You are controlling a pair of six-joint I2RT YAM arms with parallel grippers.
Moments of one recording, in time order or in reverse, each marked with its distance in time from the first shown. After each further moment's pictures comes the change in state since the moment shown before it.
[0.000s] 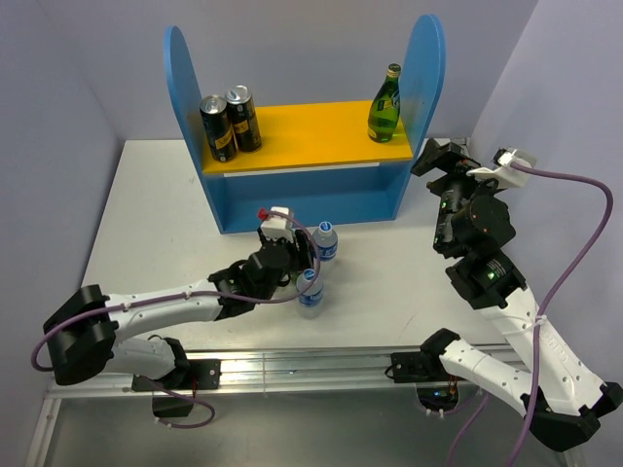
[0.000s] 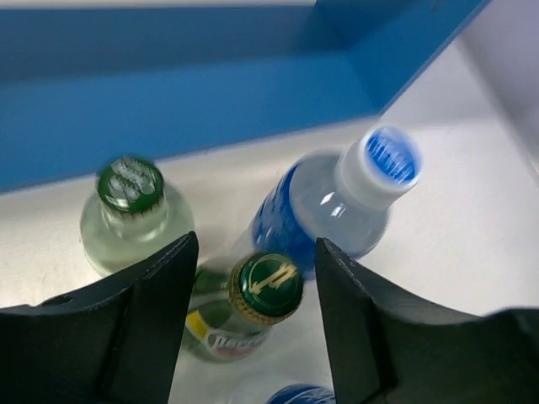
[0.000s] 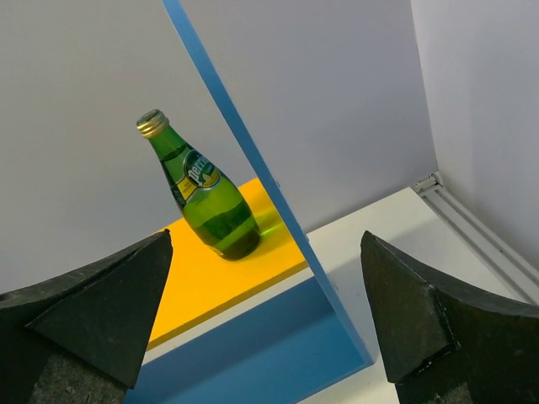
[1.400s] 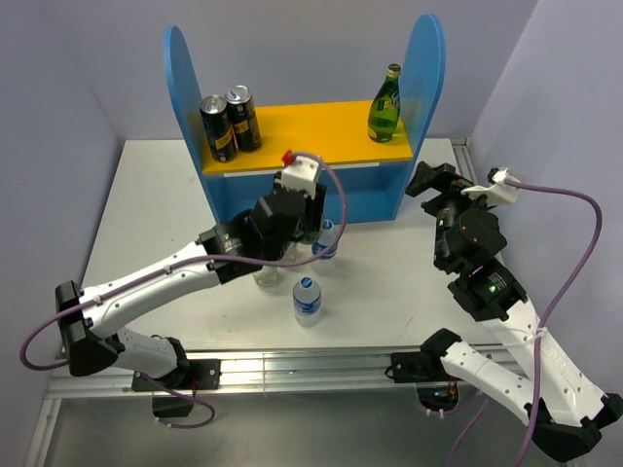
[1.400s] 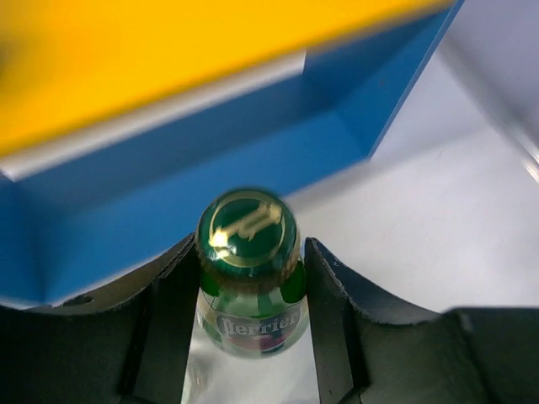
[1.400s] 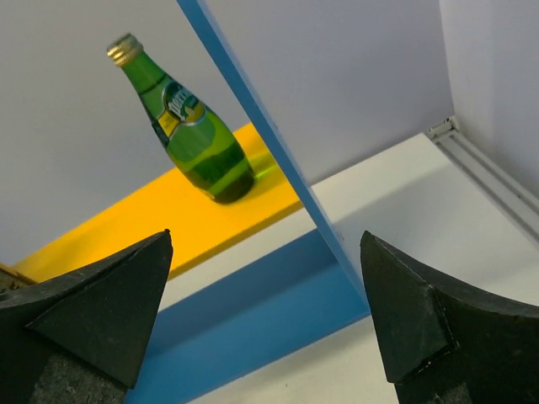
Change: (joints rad) left arm -0.019 0.069 0.580 -0.558 -0.017 0.240; right arm 0.000 -0.079 -0.099 -0.130 -0.046 0.158
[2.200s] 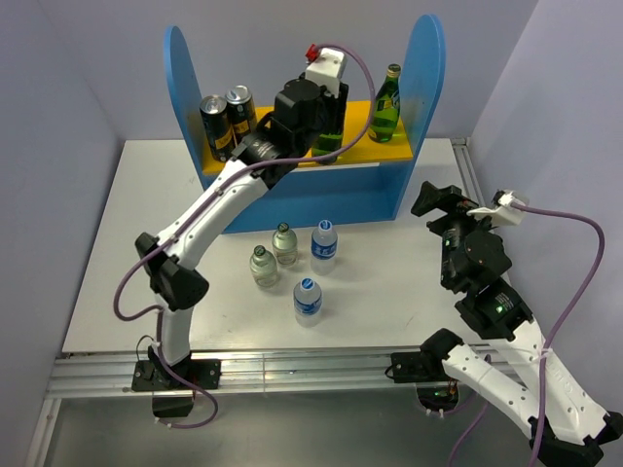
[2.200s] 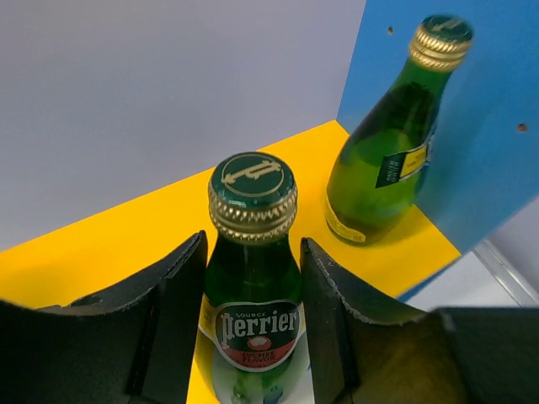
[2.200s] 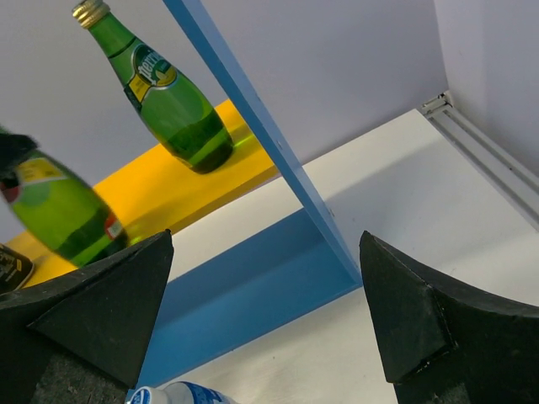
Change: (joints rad) left arm 0.291 0.589 0.981 -0.125 0.299 0.193; right arm 0.000 -0.138 -0.124 -0.076 -0.015 0.063
